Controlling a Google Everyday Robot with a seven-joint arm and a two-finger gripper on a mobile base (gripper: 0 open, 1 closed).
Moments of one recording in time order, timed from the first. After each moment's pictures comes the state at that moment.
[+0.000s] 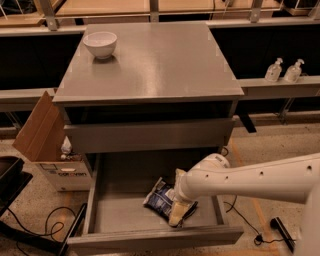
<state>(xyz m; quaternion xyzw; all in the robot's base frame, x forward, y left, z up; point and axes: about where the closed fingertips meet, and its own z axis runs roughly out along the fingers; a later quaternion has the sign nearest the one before) 0.519 -0.065 0.489 -0.63 0.75 0.03 0.19</state>
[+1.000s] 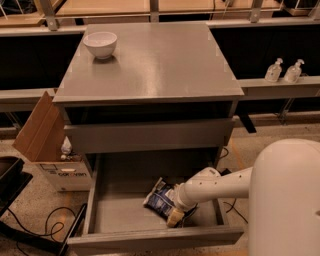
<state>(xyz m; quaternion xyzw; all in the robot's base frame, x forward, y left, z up) 0.541 -0.060 0.374 -0.61 0.77 0.07 0.18</state>
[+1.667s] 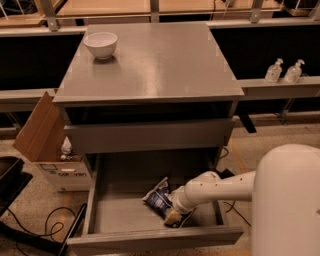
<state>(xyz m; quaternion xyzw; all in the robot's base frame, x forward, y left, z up) 0.533 -0.055 0.353 -0.59 0.78 0.10 0.18</state>
